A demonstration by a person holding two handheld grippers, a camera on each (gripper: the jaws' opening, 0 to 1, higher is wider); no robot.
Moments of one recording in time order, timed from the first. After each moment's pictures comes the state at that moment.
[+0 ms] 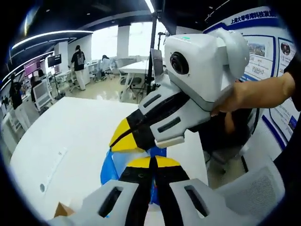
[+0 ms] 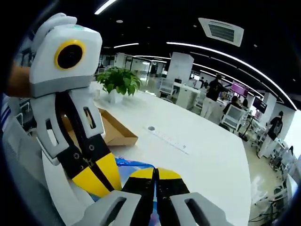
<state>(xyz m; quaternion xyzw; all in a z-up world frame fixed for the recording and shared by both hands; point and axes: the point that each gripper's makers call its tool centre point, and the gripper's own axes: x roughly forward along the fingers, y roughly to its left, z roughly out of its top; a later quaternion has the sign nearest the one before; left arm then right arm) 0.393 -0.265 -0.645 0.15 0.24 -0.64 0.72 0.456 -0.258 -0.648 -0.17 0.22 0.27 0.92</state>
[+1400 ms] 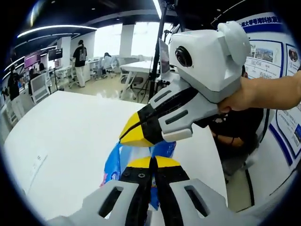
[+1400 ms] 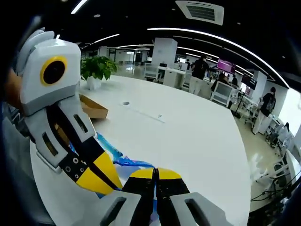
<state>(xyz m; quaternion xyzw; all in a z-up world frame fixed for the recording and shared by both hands) 0.427 -0.360 -0.724 0.12 0.26 -0.63 0.72 0.479 -0.364 -0.727 -0.14 0.29 0.22 0.92</state>
